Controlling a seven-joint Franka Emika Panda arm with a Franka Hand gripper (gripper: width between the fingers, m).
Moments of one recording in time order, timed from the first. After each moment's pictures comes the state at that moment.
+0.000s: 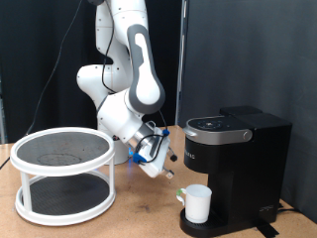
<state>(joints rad) -0.23 -0.07 0.24 -2.79 1.69 2.37 1.46</state>
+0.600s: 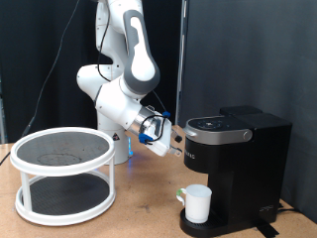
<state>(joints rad) -0.23 -0.22 0.21 -2.82 1.64 2.19 1.49</state>
